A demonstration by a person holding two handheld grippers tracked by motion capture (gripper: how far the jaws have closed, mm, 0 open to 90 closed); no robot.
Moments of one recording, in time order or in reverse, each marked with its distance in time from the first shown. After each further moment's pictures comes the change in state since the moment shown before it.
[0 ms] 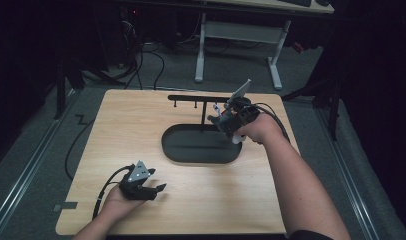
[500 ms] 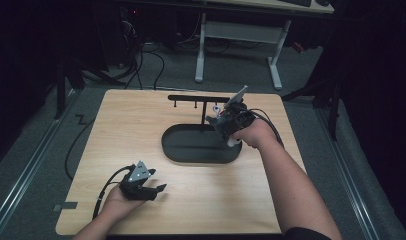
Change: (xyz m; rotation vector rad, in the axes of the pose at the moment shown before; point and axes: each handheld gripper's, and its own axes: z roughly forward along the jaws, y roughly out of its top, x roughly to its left) left arm 0.000 0.000 0.001 0.005 -0.004 0.000; right arm -0.001 0.003 0.027 -0.029 0.023 0.002
